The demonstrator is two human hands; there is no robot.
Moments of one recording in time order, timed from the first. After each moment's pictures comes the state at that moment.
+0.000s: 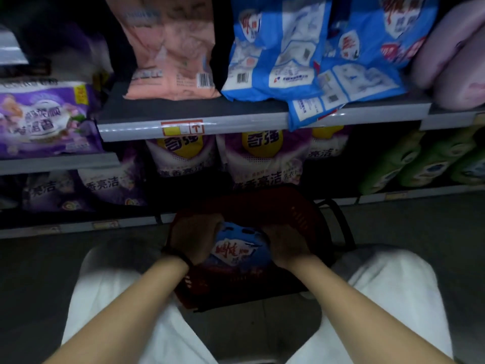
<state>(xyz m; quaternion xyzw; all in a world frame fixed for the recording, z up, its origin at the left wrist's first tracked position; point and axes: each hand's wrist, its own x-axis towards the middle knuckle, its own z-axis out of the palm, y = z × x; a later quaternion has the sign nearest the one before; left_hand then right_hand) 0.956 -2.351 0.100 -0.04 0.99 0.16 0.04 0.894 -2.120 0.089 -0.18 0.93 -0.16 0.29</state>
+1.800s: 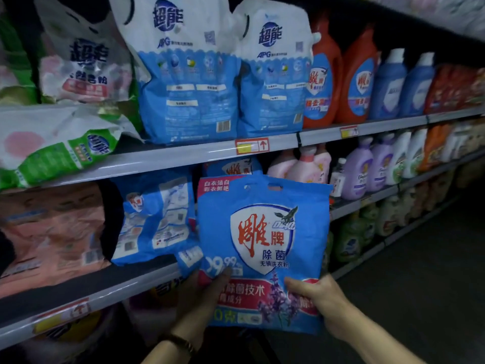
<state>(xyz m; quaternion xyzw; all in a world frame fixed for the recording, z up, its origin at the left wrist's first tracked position) 0.810 -2.142 0.263 -0.06 0.70 0.71 -0.03 0.835 -1.885 0.282 0.11 0.66 -0.74 0.05</state>
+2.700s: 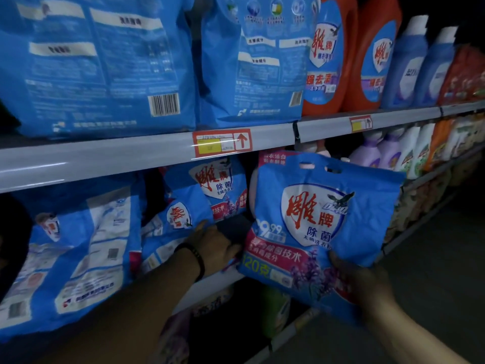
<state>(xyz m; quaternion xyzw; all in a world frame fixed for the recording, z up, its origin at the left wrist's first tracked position) 0.523 -2.056 0.265 0.31 0.94 -0.13 0.00 0.675 -1.767 0.260 0.24 0.62 -0.73 -0.19</state>
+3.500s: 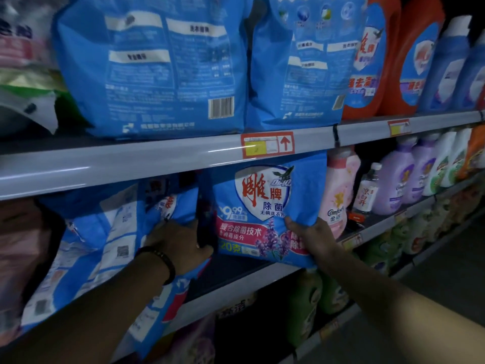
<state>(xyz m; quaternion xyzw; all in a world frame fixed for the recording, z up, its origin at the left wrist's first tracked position) 0.539 -2.184 0.295 0.09 1.00 -0.02 -0.04 0.545 -1.866 0.271 0.10 0.70 -0.70 -0.06</state>
